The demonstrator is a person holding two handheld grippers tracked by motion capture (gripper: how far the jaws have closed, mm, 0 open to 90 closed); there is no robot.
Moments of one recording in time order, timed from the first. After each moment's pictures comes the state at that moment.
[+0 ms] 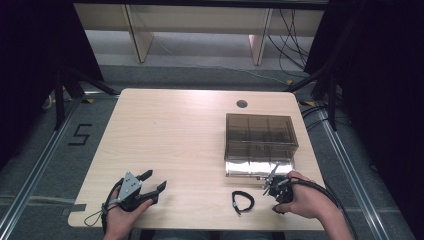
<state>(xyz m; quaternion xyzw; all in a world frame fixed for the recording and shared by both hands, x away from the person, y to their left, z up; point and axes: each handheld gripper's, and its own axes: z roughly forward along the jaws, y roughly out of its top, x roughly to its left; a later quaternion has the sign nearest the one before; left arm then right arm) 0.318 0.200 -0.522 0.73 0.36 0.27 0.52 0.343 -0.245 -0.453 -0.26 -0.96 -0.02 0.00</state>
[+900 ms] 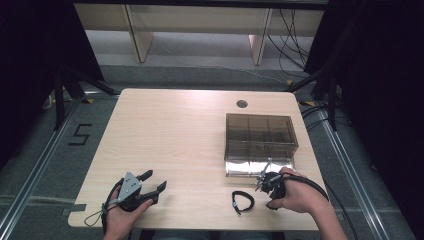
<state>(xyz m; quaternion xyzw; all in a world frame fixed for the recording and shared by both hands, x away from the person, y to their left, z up) 0.318 0.200 -0.521 0.73 0.35 0.27 0.52 0.353 -0.227 -0.452 -0.26 -0.96 -0.02 0.00</state>
